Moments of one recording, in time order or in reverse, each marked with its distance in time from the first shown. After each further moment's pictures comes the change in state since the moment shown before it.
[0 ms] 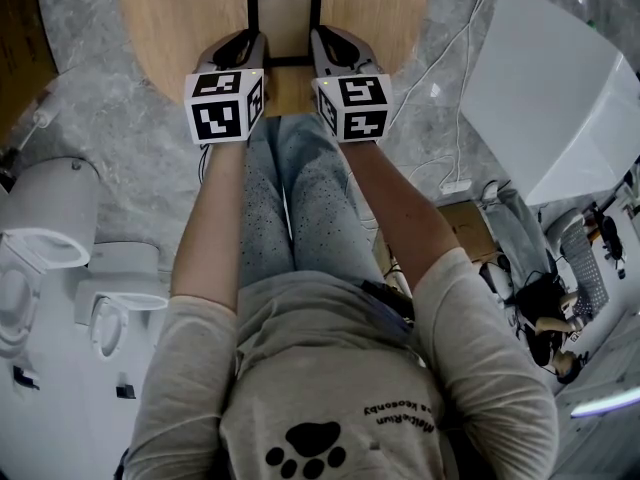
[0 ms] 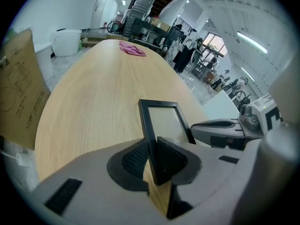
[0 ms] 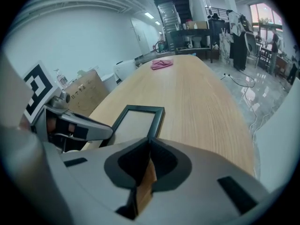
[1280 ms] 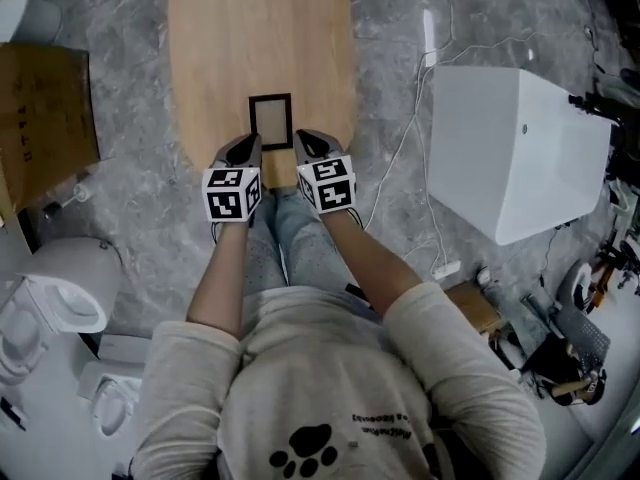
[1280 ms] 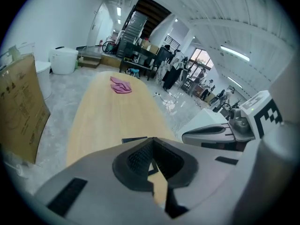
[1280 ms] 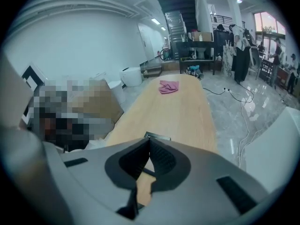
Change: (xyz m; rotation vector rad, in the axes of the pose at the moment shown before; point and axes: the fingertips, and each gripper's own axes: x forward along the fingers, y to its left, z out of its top) left arm -0.116 -0.063 0.067 0.062 -0.211 -0.077; right arm -0.104 0.035 0.071 -0.059 -0.040 0.000
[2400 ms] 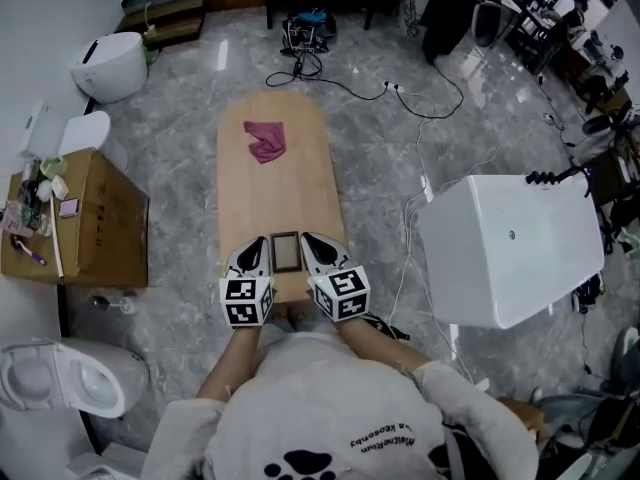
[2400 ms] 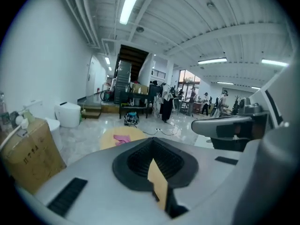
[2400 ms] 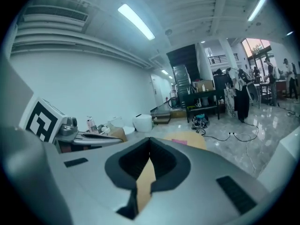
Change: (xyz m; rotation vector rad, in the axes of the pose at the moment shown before) left arm -0.189 -0.102 0.129 0.258 -0.429 0.112; right arm -0.228 0.070 0.148 -0.065 -0.575 0.073
